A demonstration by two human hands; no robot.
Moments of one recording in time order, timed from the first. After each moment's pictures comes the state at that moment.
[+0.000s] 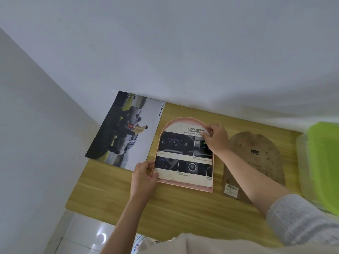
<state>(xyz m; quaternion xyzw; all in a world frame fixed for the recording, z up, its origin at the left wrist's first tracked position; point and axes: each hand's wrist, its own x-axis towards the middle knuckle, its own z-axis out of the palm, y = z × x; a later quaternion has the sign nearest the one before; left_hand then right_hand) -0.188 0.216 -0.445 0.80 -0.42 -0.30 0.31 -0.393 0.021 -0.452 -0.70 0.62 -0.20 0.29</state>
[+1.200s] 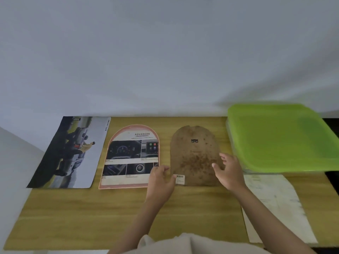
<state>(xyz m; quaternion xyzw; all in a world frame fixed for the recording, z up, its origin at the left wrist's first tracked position) -0.369 0.195 -0.424 0.70 -0.54 -0.37 0.28 -0.598 0.159 -0.426 -0.54 0.76 -0.22 0.29</state>
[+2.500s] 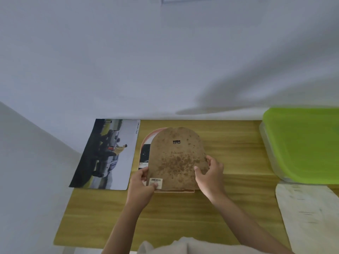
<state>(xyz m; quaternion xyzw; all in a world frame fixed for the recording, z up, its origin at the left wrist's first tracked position) -0.230 0.202 -0.395 0.75 -0.44 -0.40 0.29 -0.435 0.165 -0.397 -0.47 0.74 -0.29 0.39</state>
